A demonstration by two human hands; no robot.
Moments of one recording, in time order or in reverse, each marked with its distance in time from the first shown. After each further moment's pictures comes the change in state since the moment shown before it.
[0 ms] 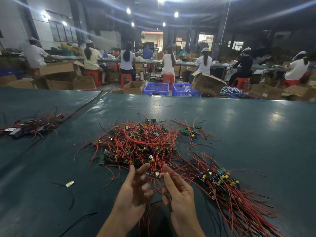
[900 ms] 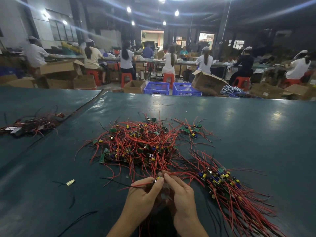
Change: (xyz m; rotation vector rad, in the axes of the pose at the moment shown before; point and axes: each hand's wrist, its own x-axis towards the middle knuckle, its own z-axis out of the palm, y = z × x) left_hand 0.000 -0.019 -0.015 1.121 -0.081 0.438; right_hand 0.005 -0.005 -0.001 -0.004 0.157 0.221
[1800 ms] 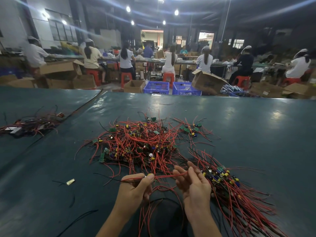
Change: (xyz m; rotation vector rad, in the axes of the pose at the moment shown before) left_hand 0.002 0.010 -0.017 -0.174 0.070 0.033; right_hand 0.011 -0.020 -0.019 0.204 0.131 -0.172
